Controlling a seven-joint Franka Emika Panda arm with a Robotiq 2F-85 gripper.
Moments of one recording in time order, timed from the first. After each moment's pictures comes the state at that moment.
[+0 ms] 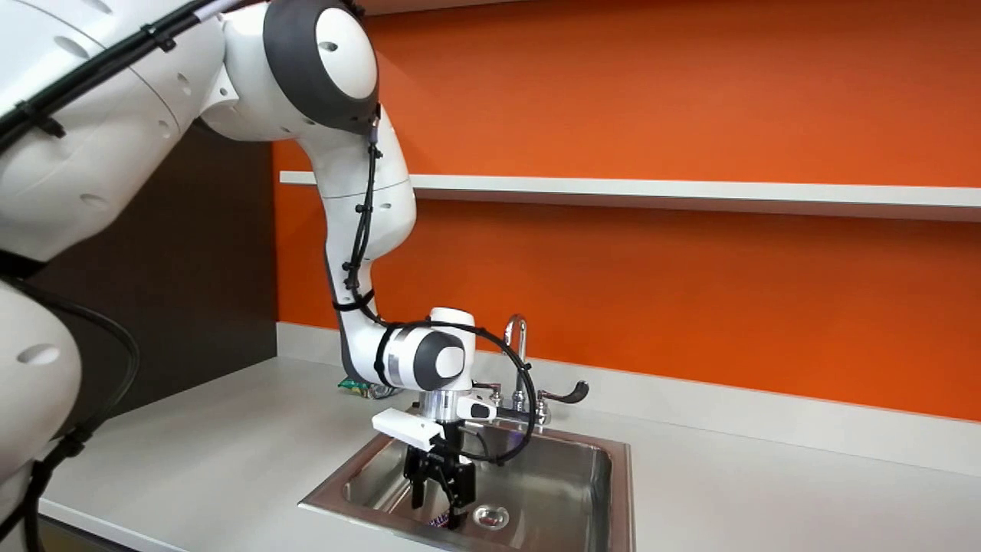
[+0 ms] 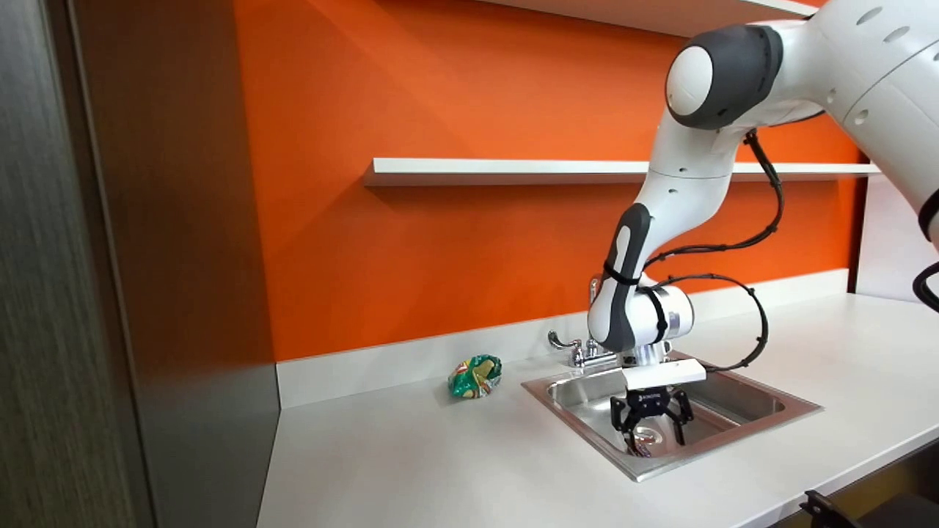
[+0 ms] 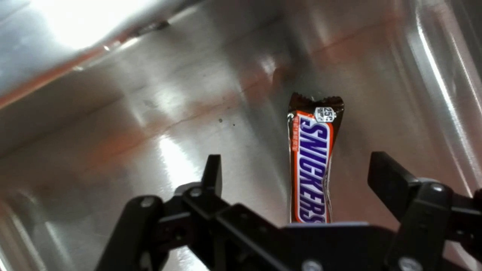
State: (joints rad) arm -0.05 0.64 -0.16 -2.18 0.01 2.59 0.19
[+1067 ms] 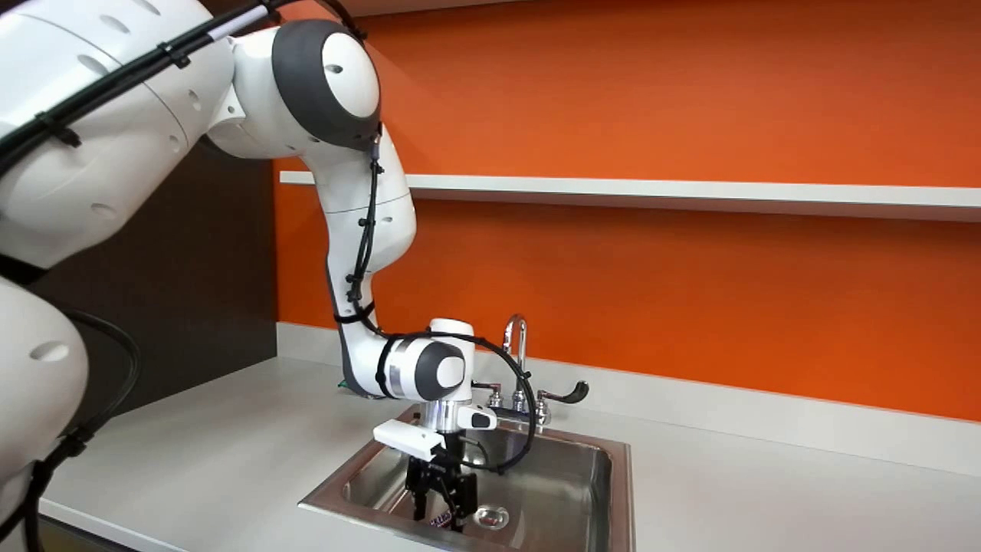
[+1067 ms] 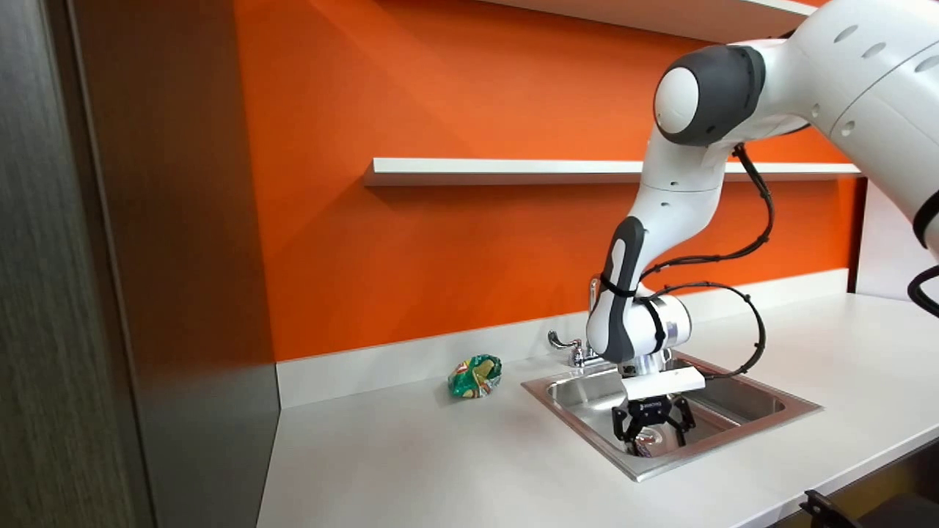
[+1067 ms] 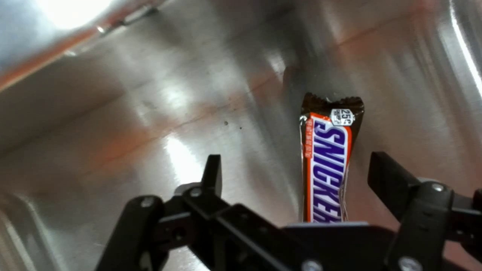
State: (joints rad) arm -0.02 0.70 -0.19 -2.14 0.01 2.59 0.20
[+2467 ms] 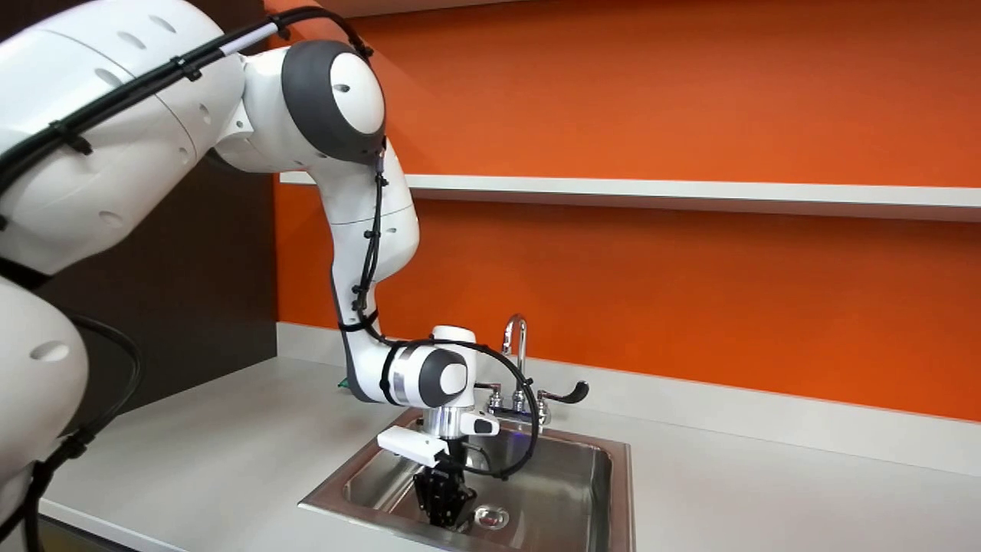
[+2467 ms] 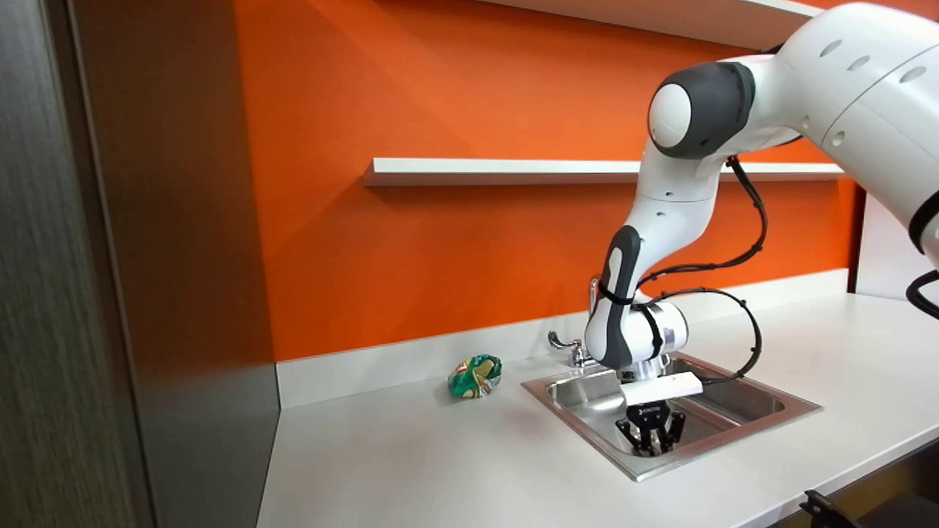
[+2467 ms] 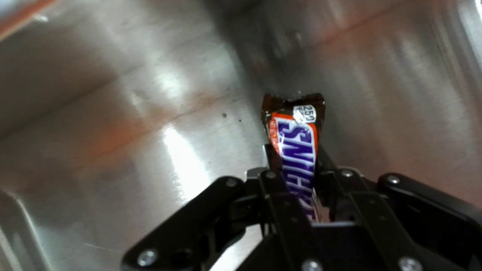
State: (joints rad) arm -0.02 0.75 -0.19 -2.10 0.01 2.59 0.20
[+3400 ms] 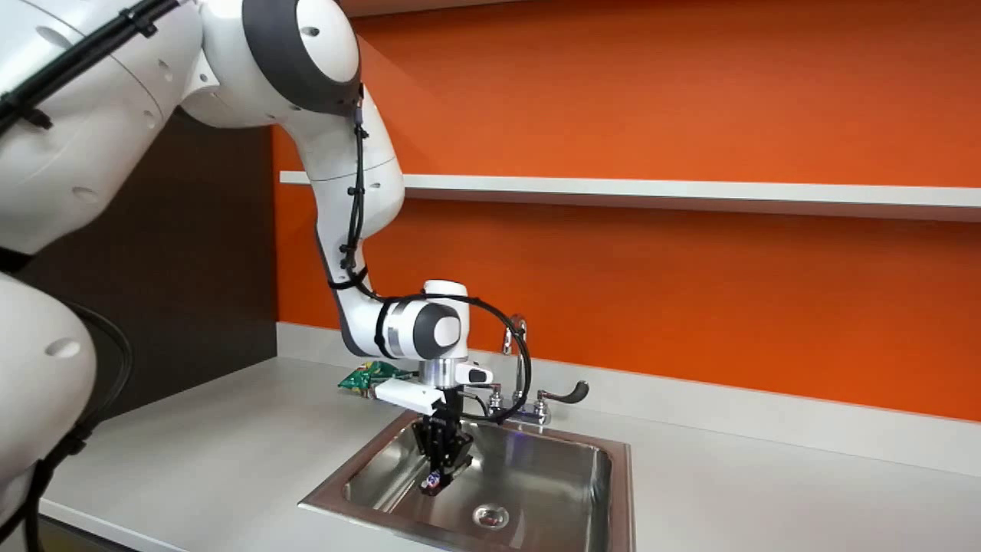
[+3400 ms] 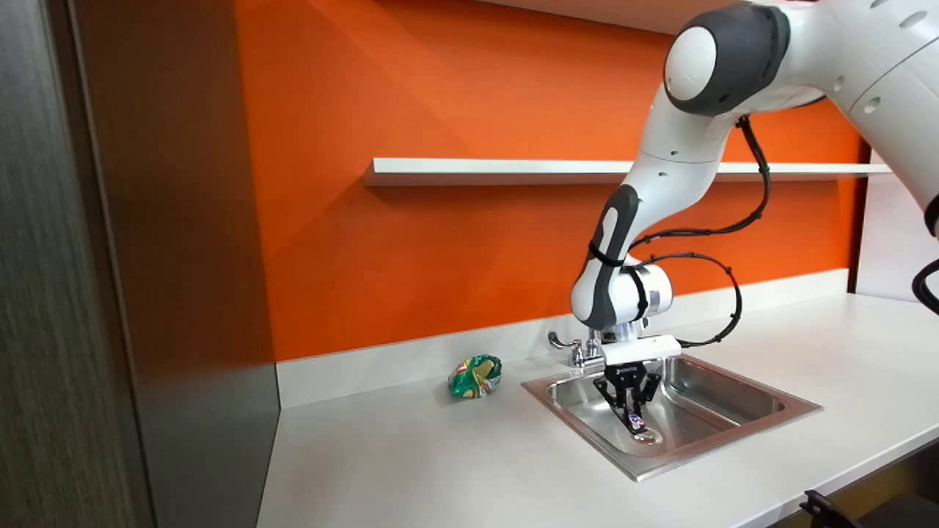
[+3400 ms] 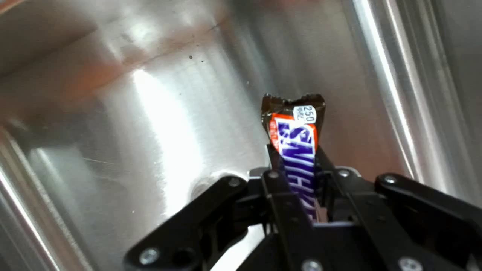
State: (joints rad) arm 0.02 0.59 -0.19 -2.12 0.01 2.57 0.20
